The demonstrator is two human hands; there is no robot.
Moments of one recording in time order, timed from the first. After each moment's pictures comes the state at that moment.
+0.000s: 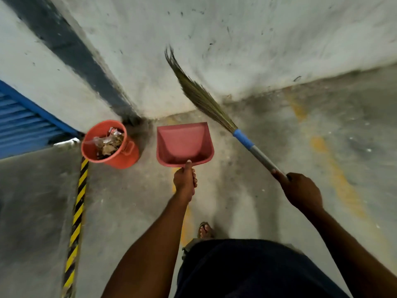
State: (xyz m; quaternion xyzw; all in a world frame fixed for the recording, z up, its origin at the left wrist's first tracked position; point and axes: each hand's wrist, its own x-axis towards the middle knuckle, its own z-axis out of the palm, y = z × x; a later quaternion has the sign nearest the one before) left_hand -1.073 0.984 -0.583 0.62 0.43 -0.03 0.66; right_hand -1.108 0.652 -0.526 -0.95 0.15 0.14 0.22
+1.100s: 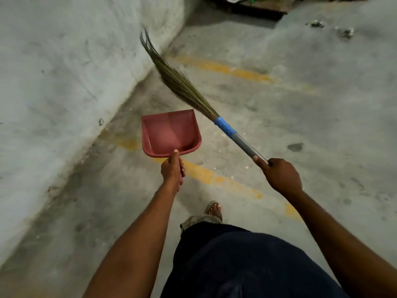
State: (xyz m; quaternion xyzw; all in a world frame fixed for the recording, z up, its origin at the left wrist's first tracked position) left_hand -1.010 0.223 -0.575 0.76 0.07 -0.33 0.56; right_hand -1.283 0.067 -0.507 -0.77 0.57 -0.01 0.28
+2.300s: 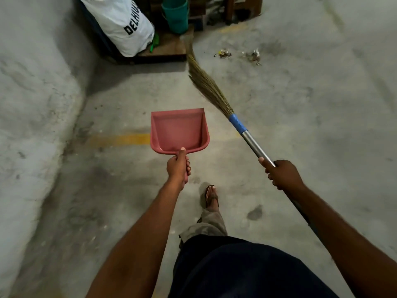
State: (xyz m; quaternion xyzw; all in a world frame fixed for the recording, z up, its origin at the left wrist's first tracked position) left_hand -0.998 -0.629 -0.570 0.73 -0.11 -0.46 0.49; right_hand -1.312 -0.652 -0.517 -0.49 0.71 -0.17 0.47
